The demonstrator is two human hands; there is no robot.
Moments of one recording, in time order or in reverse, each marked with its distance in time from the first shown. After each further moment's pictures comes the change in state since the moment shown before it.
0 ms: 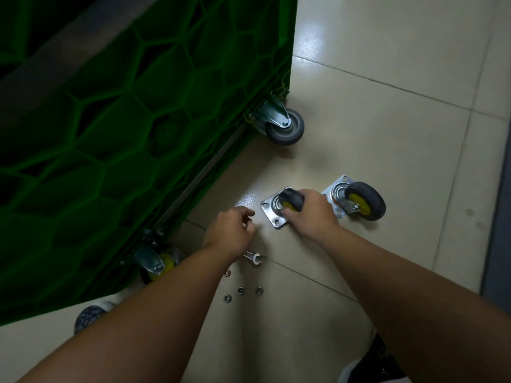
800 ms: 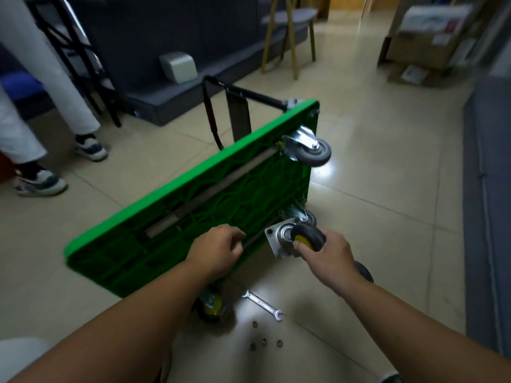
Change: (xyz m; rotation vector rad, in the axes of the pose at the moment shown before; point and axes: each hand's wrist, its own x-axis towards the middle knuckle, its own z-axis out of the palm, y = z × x) left_hand -0.156 0.026 -0.202 0.267 0.308 0.291; right_hand -0.187 -0.132 -0.120 0.284 0.211 -0.314
